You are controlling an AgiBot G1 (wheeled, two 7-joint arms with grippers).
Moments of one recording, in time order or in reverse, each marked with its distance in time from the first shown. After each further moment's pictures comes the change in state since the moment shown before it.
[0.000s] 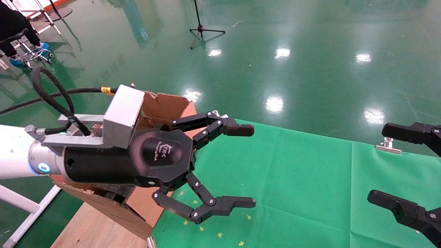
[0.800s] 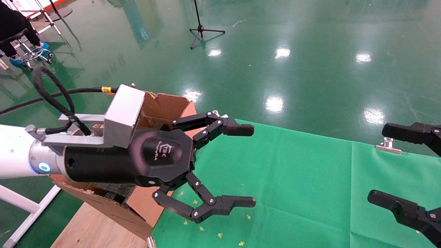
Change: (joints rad) left arm -0.002 0.000 0.001 0.002 0.002 -0.001 -0.001; right arm 0.000 0.000 0.000 0.000 0.000 0.000 0.000
